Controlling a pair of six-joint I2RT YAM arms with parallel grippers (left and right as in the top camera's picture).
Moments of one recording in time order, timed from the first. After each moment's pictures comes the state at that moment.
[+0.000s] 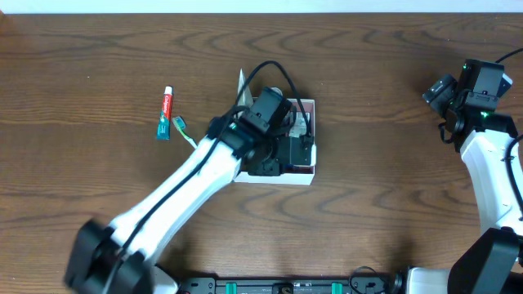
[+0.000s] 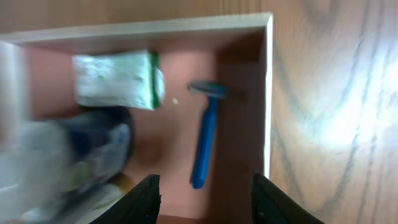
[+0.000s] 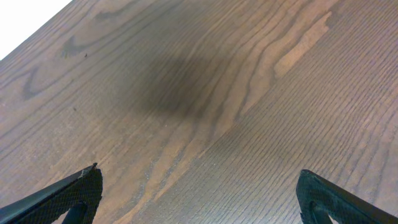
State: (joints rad) left arm -0.66 1.57 1.26 -0.84 0.17 0.95; right arm -0.20 1.53 1.13 -0.47 0.27 0.56
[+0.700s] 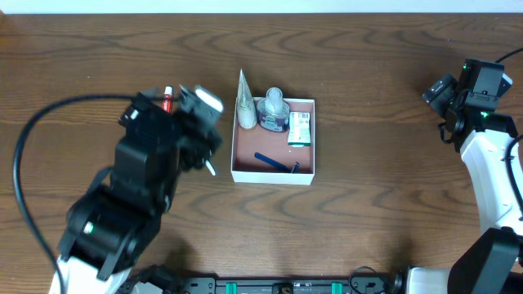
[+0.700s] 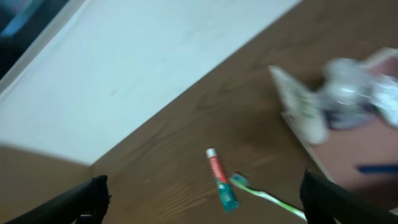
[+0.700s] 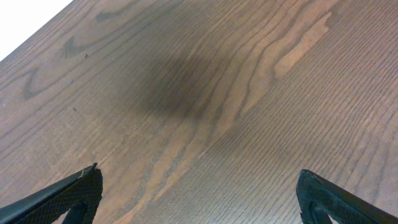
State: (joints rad) left arm -0.47 0.99 1.26 -0.78 -0.39 0.40; right arm -0.20 1.53 1.13 -0.47 0.27 0.56
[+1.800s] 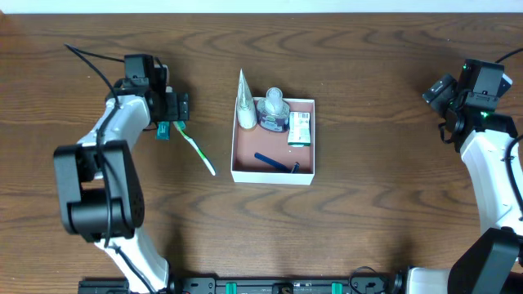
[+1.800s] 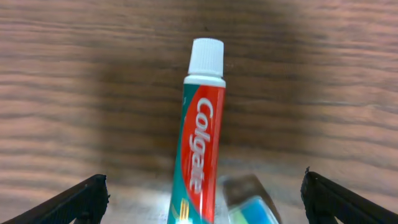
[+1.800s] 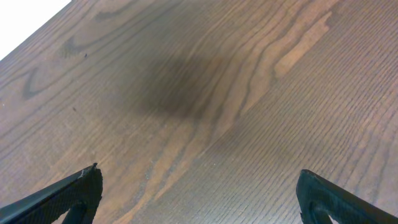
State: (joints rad) left arm 0.08 1.98 1.26 -0.43 0.02 0.04; right arm -0.20 1.53 1.13 -0.47 0.27 0.56
